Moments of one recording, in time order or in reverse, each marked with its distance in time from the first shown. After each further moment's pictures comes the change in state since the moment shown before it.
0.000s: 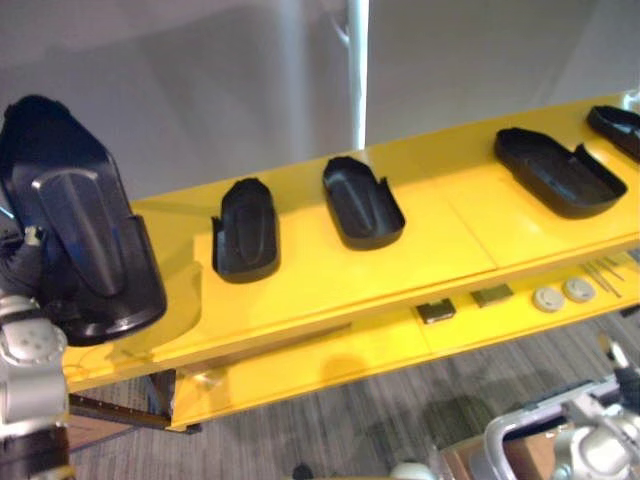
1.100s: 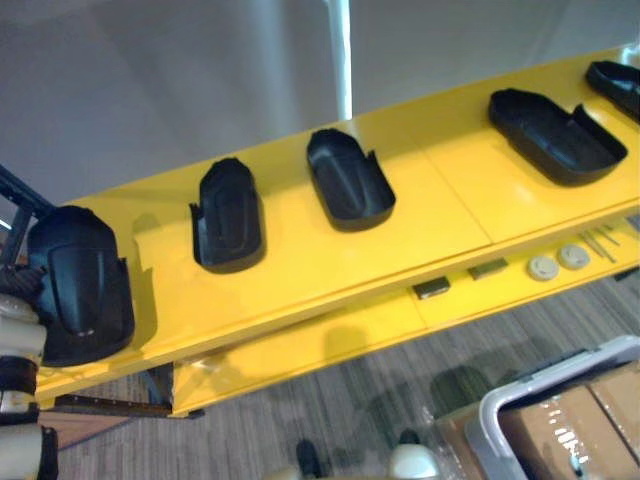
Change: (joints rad) left arm -0.234 0.112 -0.250 0.415 0.076 0.270 -0.173; right arm -0.002 0.014 -0.071 0.566 0.184 0.022 0.024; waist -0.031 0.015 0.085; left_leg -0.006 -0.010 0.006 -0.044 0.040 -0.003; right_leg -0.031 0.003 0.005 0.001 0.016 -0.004
